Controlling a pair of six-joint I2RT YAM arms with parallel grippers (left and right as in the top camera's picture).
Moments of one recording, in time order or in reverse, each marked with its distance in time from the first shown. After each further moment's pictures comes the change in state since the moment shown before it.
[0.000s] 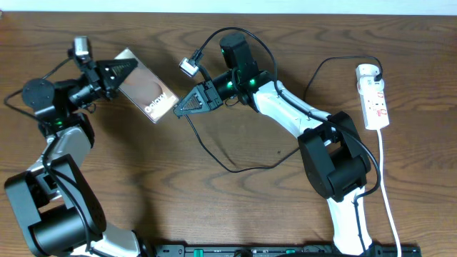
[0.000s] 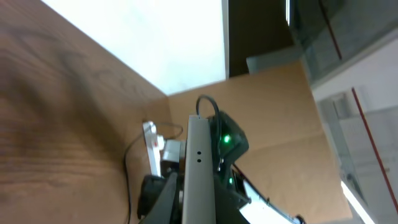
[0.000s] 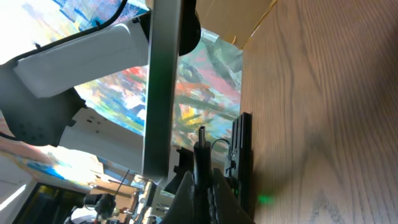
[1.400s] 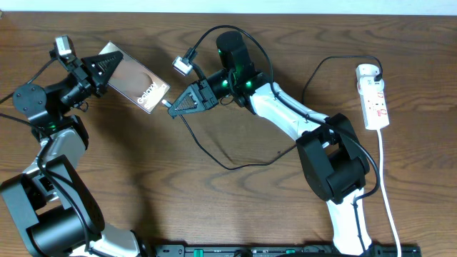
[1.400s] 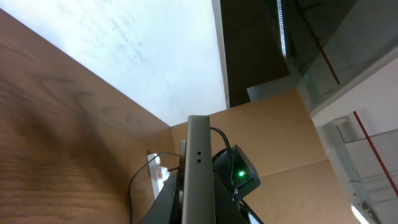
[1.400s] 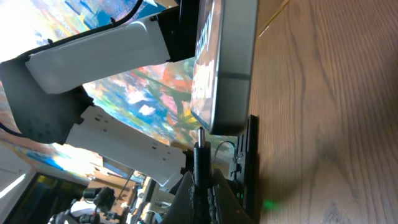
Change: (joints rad) left arm 0.038 0.000 0.000 0.055 -0.087 -0.010; right arm 0.026 -0.007 0.000 0.159 -0.008 0.133
